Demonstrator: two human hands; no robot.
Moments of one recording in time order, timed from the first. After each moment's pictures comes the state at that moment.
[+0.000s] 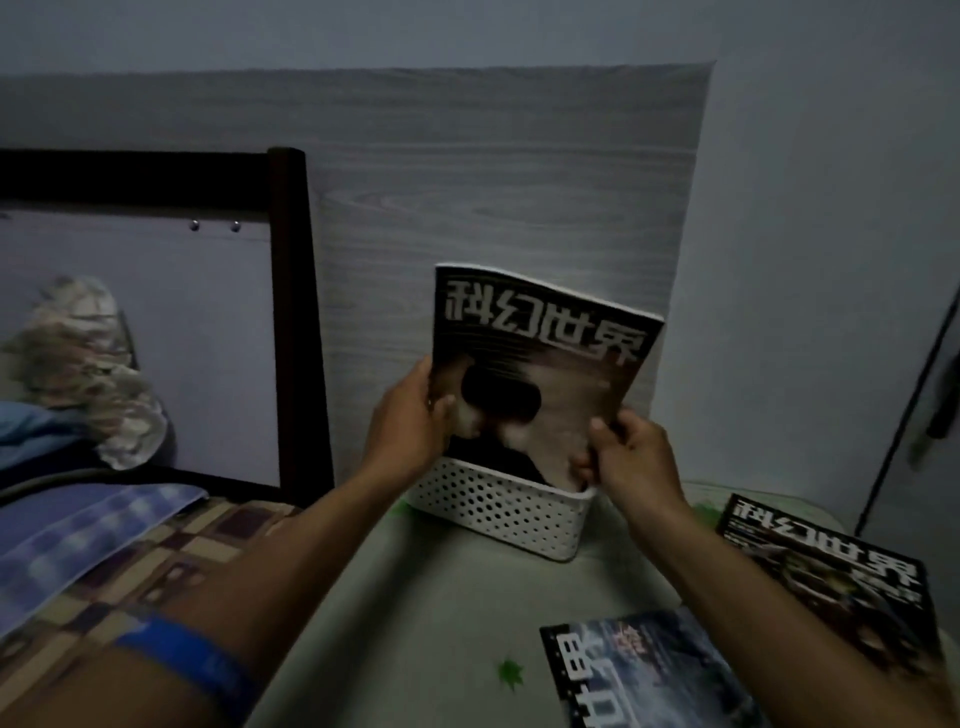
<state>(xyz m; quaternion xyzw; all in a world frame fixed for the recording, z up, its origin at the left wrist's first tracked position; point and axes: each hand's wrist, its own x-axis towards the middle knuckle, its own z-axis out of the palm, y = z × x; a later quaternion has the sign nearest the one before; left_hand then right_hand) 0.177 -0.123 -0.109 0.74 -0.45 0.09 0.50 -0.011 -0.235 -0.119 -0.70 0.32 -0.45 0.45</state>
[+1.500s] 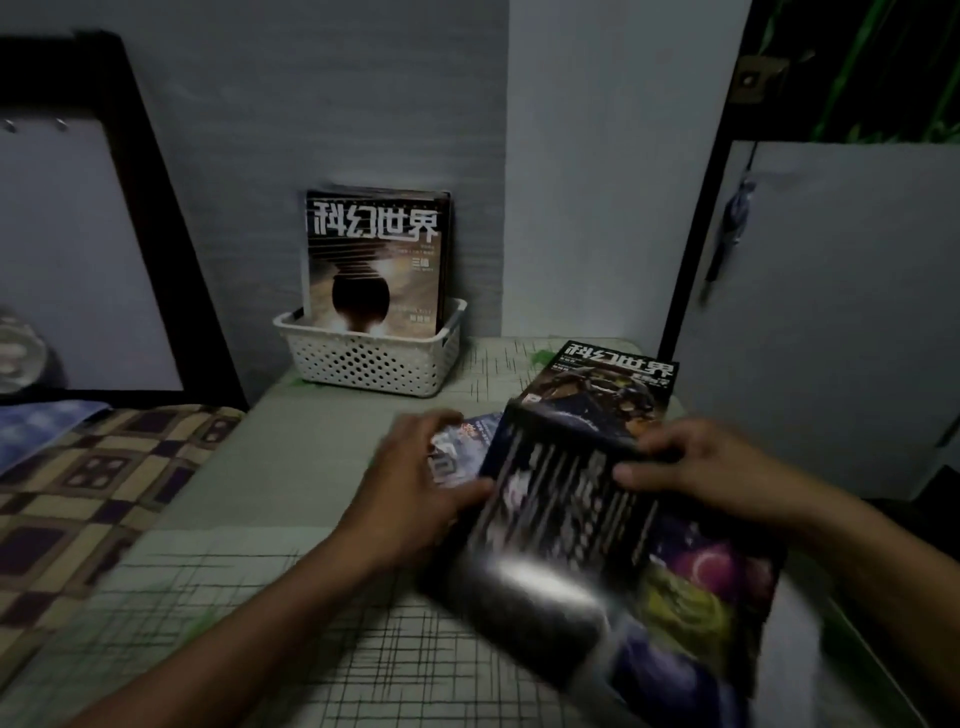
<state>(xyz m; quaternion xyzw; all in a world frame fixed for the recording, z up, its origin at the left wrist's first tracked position) -0.053 -0.024 -0.190 0.72 -0.53 -0.12 0.42 -0.304 -0.162 -0.141 -0.82 0.36 -0.15 0.41</state>
